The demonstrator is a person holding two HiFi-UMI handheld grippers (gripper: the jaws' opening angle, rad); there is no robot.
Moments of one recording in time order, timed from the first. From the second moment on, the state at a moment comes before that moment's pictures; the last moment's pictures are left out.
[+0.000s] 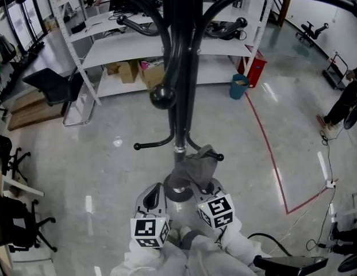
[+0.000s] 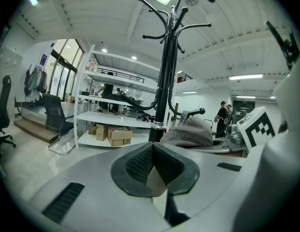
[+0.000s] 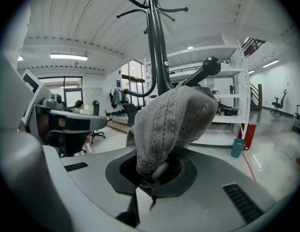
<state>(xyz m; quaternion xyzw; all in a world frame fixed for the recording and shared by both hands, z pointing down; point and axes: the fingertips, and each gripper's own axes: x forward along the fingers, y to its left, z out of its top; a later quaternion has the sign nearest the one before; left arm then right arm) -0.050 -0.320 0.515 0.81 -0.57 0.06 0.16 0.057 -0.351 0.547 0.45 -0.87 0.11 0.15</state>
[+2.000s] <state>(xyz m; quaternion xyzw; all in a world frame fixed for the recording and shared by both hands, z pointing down) -0.054 -0.267 0.501 0.82 -0.55 0.05 0.14 0.101 -0.325 0.560 0.56 -0.81 0.14 0.10</state>
